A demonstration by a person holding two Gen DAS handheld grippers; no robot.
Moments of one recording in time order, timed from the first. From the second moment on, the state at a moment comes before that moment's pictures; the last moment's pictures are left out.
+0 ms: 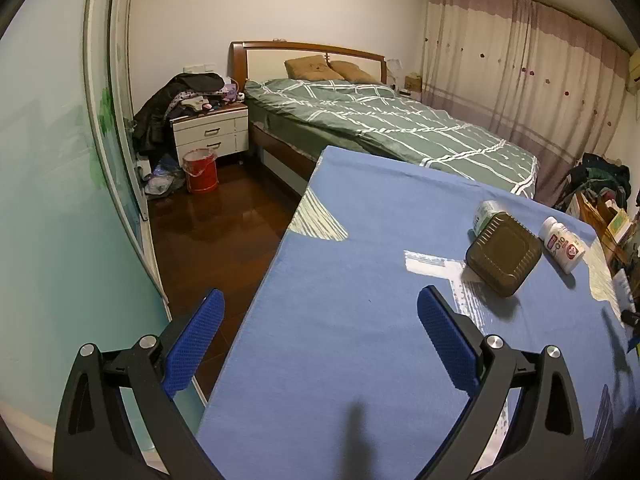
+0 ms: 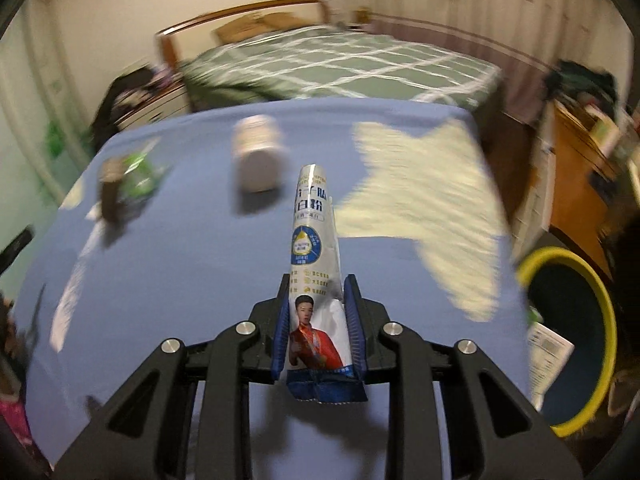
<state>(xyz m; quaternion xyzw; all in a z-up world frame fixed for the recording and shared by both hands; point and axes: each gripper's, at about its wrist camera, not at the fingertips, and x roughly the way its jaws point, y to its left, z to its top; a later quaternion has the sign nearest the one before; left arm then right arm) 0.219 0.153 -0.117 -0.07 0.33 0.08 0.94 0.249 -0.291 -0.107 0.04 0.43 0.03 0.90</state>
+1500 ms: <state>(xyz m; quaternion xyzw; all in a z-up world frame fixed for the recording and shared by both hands) 0.308 0.015 -0.110 0.09 0.38 -0.16 0.91 0.221 -0.416 -0.119 0.10 0.37 -0.13 0.91</state>
